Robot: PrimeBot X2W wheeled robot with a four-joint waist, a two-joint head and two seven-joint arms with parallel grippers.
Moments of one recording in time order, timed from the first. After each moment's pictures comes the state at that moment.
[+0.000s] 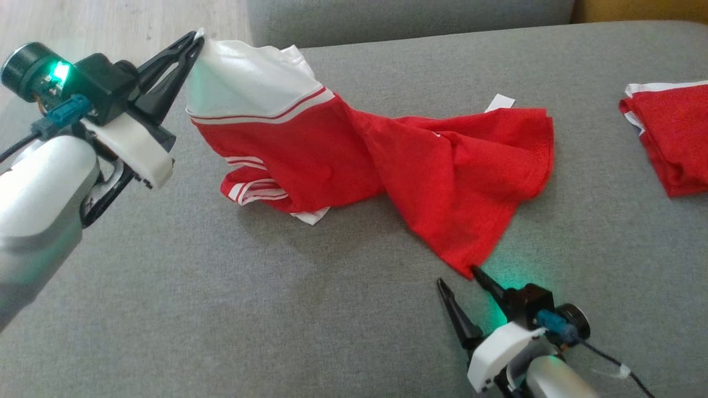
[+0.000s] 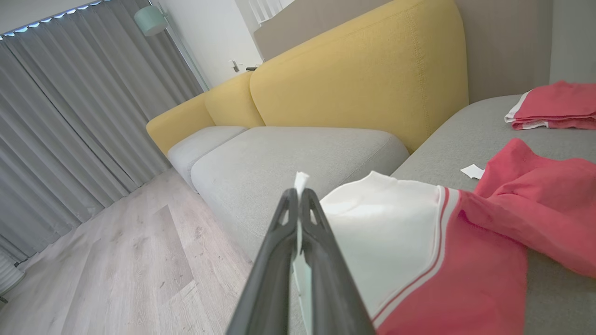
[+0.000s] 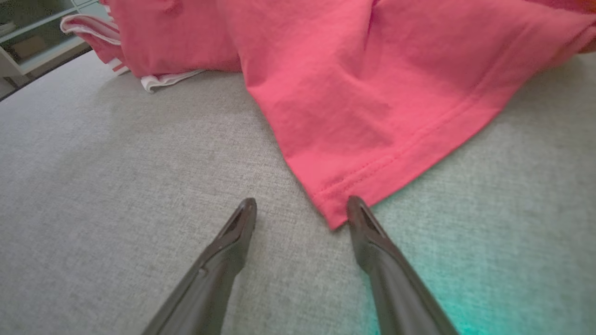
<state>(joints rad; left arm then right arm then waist) -1.09 0.64 -1.22 0.51 -0.76 -0.09 -0.24 -0.20 -0.08 0.43 0.70 0.19 0.12 -0.26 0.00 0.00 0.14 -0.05</state>
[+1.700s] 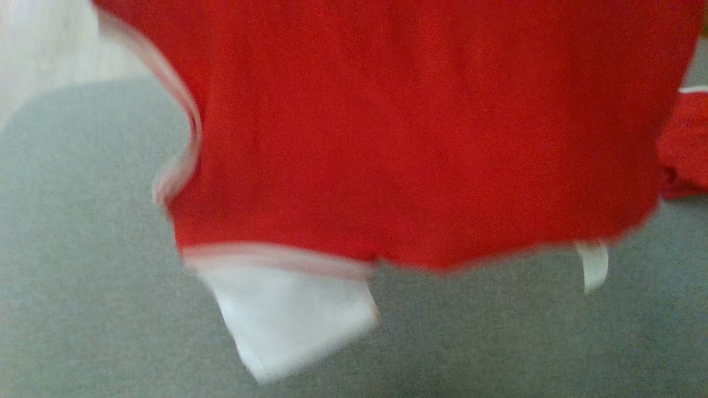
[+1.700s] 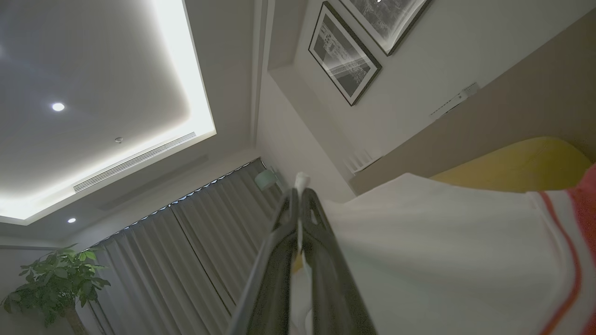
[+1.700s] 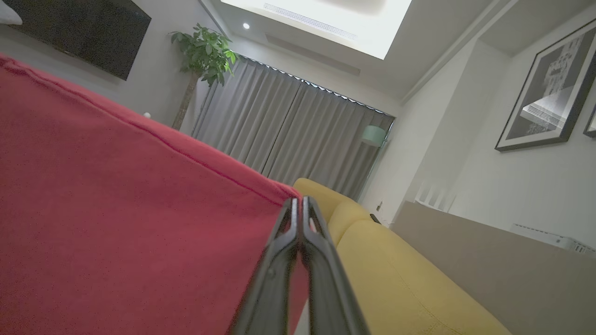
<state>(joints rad) -1.40 0.60 -0.81 0.51 -0.52 -0.11 -0.21 -0.98 -0.66 0.49 0.36 0.43 0.12 -0.10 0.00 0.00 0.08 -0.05</state>
